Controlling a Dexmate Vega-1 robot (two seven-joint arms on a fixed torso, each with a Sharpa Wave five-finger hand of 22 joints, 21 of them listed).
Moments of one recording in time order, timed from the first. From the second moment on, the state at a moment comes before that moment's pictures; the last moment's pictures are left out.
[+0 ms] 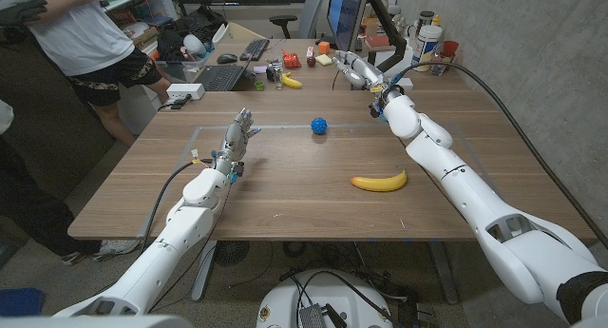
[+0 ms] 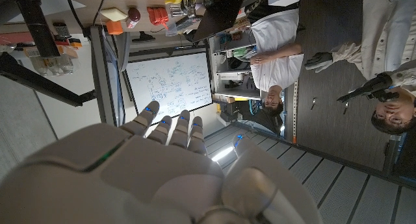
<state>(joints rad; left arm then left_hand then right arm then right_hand) 0.96 0.42 0.21 -1.37 -0.47 -0.26 -0.06 0.00 0.06 0.40 0.20 0.31 -0.17 0.04 0.19 0.19 -0.17 -0.03 0.19 0.18 -0.17 -0.01 0.21 0.19 -0.17 -0.03 0.80 0.19 -0.59 -0.33 -0.40 -1.42 -0.58 0.14 -0.03 0.10 0.11 0.36 0.12 0.21 0.09 -0.05 0.20 0.19 0.09 -0.05 0.21 0.18 -0.07 -0.03 0.18 0.17 -0.05 -0.04 0.38 0.19</state>
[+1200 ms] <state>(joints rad) 0.97 0.41 0.23 -1.40 -0.45 -0.25 -0.04 0.00 0.06 0.40 0.20 0.31 -0.17 0.04 0.19 0.19 -0.17 -0.03 0.19 0.18 -0.17 -0.01 0.21 0.19 -0.17 -0.03 0.80 0.19 -0.61 -0.38 -0.45 -1.47 -0.71 0.12 -0.02 0.13 0.11 0.36 0.10 0.20 0.07 -0.07 0.19 0.19 0.08 -0.06 0.21 0.18 -0.06 -0.03 0.18 0.17 -0.03 -0.03 0.38 0.19</state>
